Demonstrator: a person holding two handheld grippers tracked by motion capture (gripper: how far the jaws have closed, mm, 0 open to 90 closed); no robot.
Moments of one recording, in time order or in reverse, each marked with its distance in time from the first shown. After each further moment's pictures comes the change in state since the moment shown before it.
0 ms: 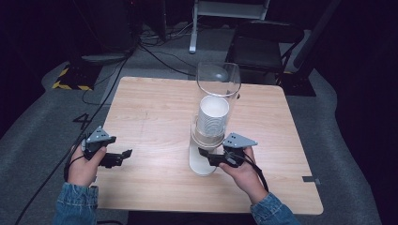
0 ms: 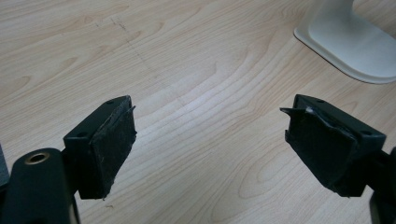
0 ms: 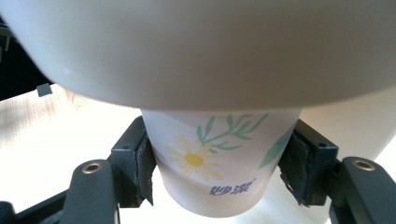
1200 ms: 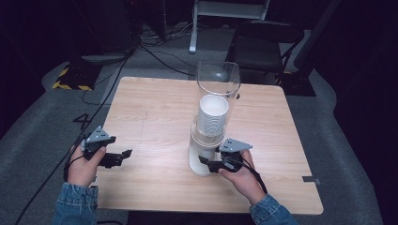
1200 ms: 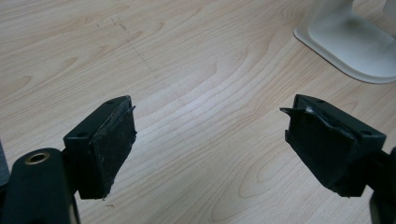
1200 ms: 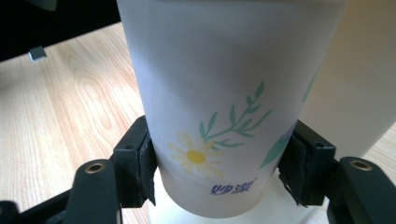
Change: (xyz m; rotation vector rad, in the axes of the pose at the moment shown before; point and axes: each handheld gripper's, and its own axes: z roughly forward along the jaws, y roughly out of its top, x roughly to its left) left arm 0.000 0.000 0.000 0.004 -0.003 -0.002; right arm 0.004 -0.020 0.004 0.138 0.004 0.016
